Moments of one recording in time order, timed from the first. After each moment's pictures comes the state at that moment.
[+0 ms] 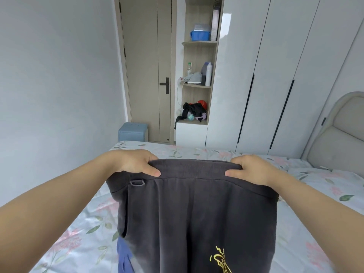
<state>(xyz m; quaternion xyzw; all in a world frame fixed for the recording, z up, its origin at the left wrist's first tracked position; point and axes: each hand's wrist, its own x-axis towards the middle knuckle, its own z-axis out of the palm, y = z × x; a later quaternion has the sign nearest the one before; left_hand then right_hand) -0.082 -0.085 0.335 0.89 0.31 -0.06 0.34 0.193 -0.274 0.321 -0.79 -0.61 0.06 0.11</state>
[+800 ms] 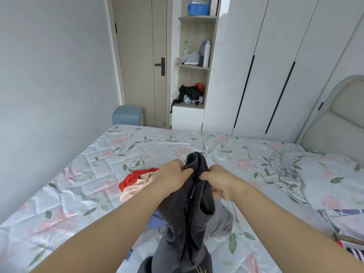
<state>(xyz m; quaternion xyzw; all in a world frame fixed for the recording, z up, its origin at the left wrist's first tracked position) -0.009 -0.166 0.253 0.82 0.44 0.13 0.34 0.110 -0.248 0.260 -0.74 -0.26 0.46 0.41</state>
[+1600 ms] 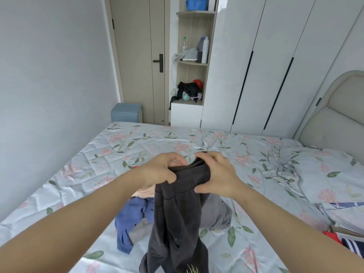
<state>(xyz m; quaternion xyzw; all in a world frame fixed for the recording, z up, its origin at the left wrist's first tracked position) -0.046 -0.151 0.265 0.75 0.27 0.09 0.59 0.116 -0.268 0.249 -0.78 -0.57 0.13 0.22</state>
